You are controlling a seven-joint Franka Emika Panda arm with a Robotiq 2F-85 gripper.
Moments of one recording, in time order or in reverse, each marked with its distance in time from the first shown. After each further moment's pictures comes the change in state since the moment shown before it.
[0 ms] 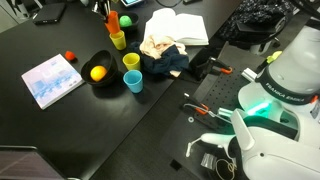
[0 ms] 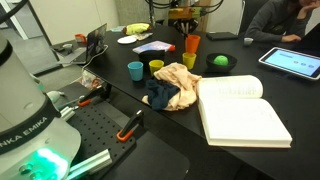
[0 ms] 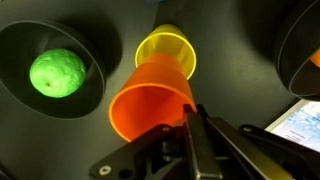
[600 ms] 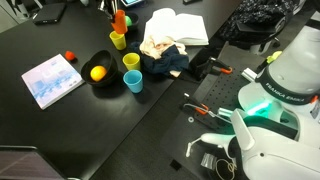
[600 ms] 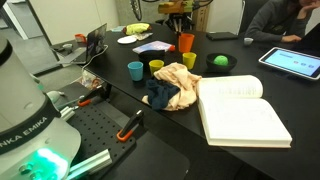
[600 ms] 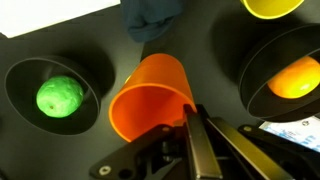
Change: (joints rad) arm 0.004 -0.194 0.008 -0.246 0.001 0.015 0.017
